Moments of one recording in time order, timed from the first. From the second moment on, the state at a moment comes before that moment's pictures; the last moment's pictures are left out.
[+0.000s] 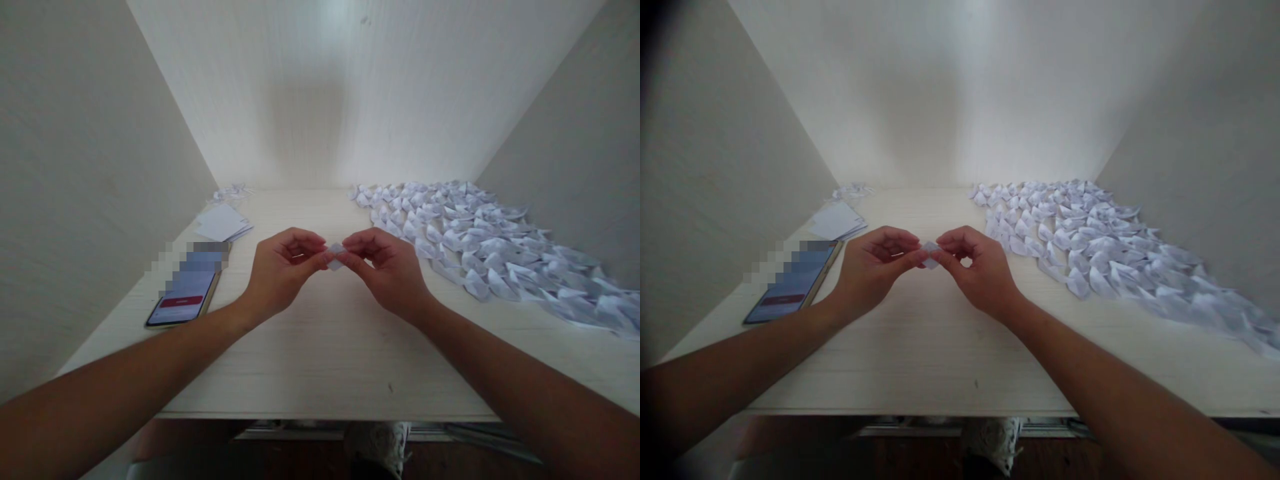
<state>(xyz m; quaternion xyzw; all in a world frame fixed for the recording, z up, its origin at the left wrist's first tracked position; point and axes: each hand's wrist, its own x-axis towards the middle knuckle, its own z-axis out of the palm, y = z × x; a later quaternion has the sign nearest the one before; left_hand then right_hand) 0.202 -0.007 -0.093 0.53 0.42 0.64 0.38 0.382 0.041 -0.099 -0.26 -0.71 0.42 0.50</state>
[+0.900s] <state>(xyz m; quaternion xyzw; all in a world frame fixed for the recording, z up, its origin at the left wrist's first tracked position) 0.190 0.005 -0.098 0.61 0.42 0.51 0.44 0.389 0.052 -0.103 -0.25 -0.75 0.50 0.35</state>
